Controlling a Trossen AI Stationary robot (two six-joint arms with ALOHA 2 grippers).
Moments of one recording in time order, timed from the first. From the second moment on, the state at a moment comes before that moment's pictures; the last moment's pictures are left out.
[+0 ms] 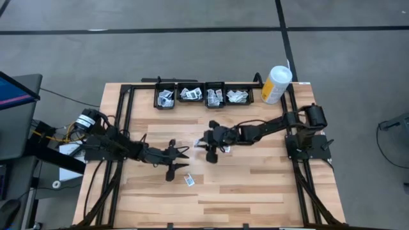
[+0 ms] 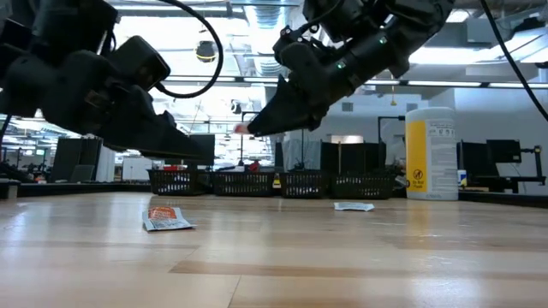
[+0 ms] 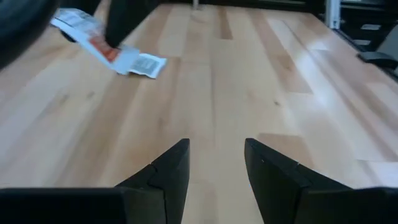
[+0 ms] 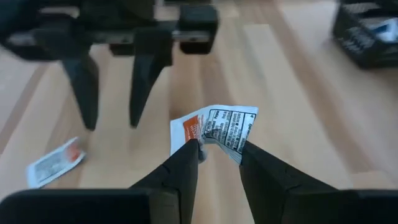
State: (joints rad) left arm -0.39 1.51 0.29 1.00 -0.32 -0.16; right arm 0.08 1.81 0.99 0.26 0.11 0.10
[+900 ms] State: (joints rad) left arm -0.07 1.51 0.29 1.12 -0.32 0.24; right arm -0.22 1.79 0.99 0.15 0.12 -0.03
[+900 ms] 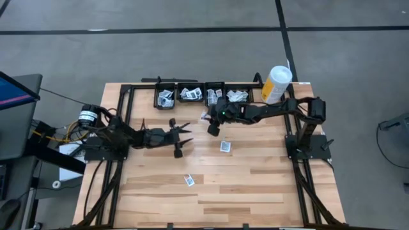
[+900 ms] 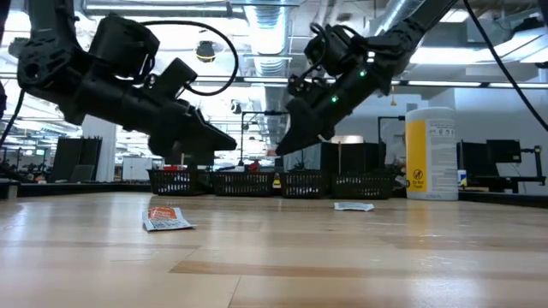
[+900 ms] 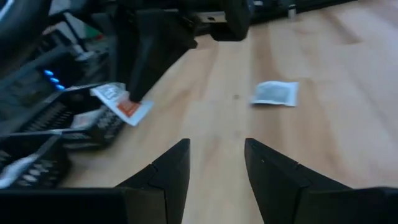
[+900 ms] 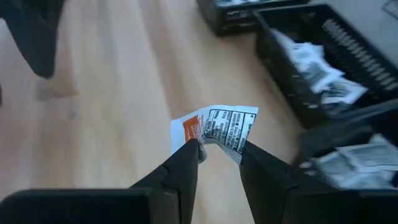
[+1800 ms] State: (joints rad) left arm 0.29 1.51 0.37 1.25 -0.32 0.27; right arm -0.58 1.79 0.99 0.16 0.16 -0.27
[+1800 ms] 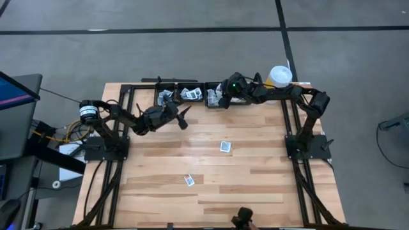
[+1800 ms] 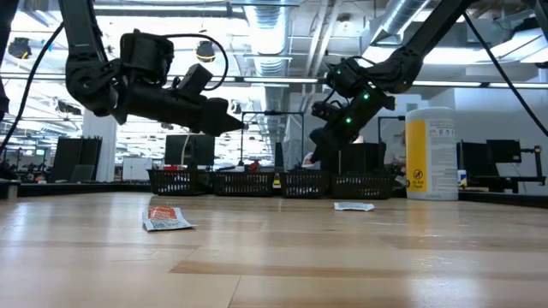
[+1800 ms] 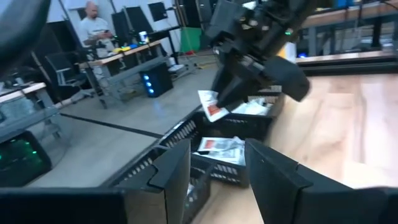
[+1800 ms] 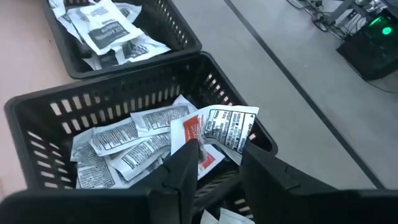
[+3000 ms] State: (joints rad) left arm 0.28 1.51 0.38 1.25 -0.32 0.25; right arm -0.43 1.79 0.99 0.16 0.15 -0.34
